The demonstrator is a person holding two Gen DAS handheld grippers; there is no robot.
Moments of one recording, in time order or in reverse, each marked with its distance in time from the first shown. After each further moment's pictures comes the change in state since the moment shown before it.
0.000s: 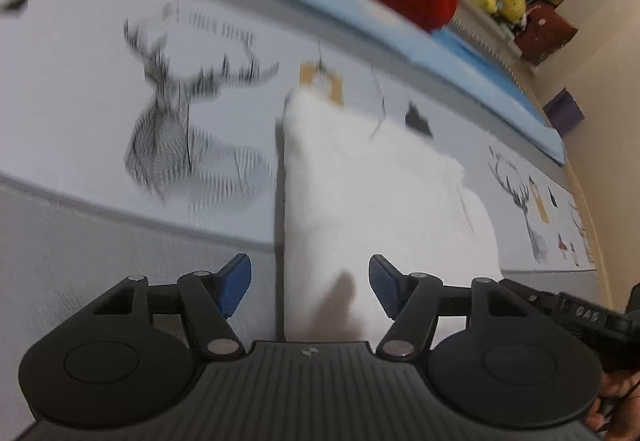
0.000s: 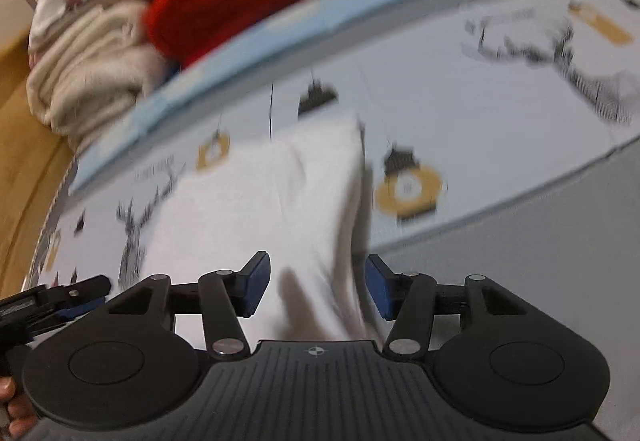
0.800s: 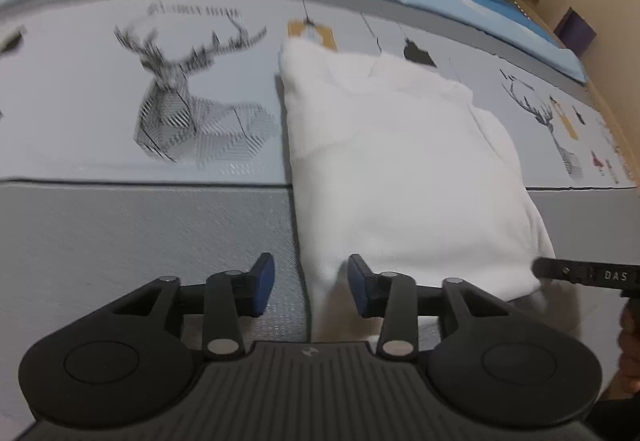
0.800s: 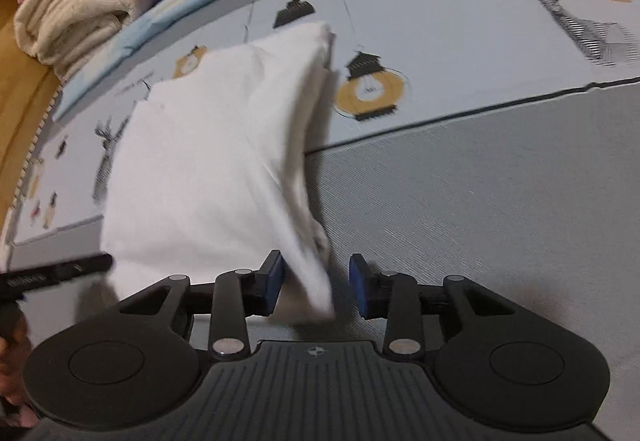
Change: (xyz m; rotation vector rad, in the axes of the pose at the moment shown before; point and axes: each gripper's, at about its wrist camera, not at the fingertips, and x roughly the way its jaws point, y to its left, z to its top) left arm -0.009 -0.024 -0.036 0.223 0.029 0.170; right arm -0.009 -0.023 -0.029 -0.062 0.189 -0.071
